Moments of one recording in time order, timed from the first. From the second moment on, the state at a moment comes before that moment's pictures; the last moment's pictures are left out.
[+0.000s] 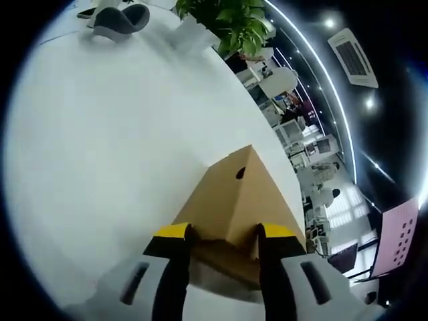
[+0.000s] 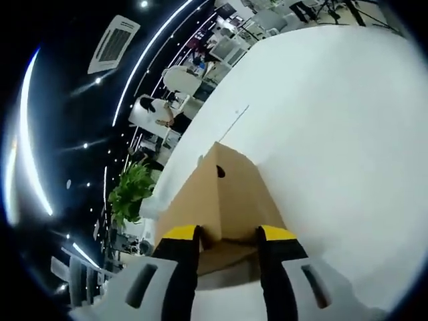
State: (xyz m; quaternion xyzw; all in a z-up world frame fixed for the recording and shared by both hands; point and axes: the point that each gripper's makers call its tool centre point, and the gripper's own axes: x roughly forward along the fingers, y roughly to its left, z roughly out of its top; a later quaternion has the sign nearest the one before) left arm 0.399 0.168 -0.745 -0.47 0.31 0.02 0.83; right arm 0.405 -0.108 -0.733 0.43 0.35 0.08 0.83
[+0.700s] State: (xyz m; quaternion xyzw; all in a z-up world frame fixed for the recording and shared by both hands) left arm 0.399 0.168 -0.733 -0.45 0.31 0.02 0.84; right arm 0.405 -0.109 -0.724 0.44 0.35 0.07 0.82
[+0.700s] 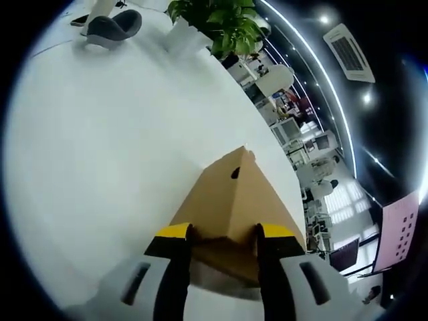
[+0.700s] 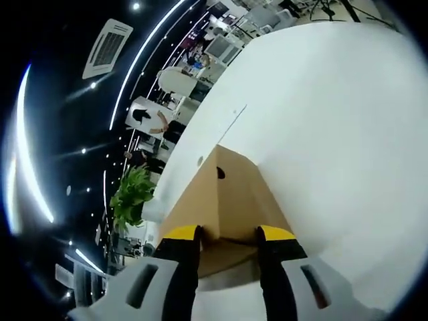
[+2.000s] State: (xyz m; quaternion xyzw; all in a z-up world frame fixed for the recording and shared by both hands) left arm 0.401 0.167 -0.703 -0.45 0.28 0.01 0.85; right arm 0.407 -0.112 -0.689 0.49 0.33 0.06 0.81
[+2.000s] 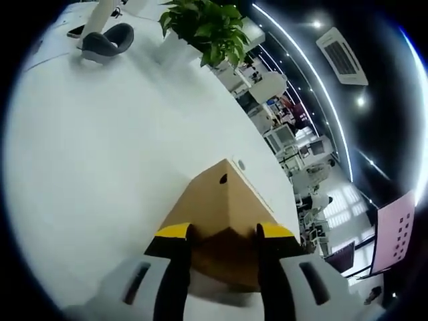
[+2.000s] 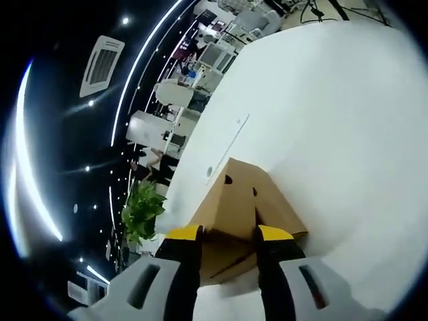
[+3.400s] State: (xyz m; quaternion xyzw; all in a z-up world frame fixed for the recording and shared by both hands) left arm 0.407 0.136 -0.678 -0.54 0.26 -0.04 0.80; right arm 0.410 -0.101 -0.662 0.52 0.29 0.11 0.79
